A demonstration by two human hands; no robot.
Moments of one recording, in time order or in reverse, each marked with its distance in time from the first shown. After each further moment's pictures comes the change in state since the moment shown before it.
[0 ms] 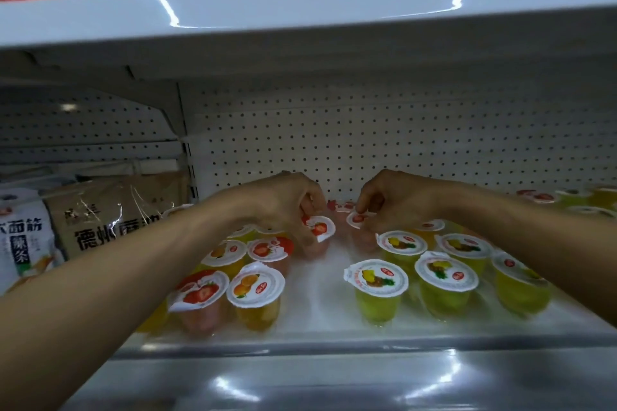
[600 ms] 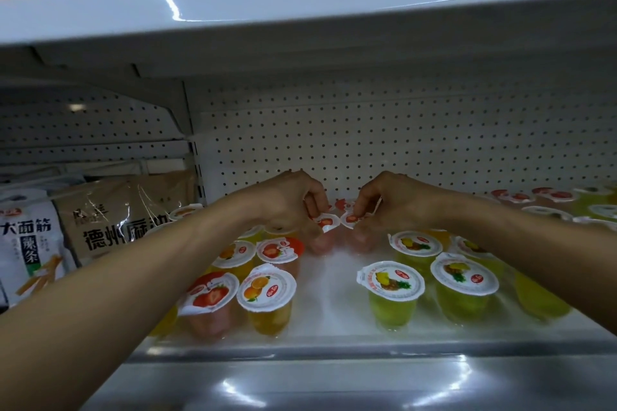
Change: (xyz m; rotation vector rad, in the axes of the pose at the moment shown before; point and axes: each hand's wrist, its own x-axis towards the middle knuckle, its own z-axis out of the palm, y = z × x) left_hand 0.012 -0.020 0.008 -0.083 0.057 -0.052; right_hand 0.000 -0.017 0.014 0.129 0.067 -0.056
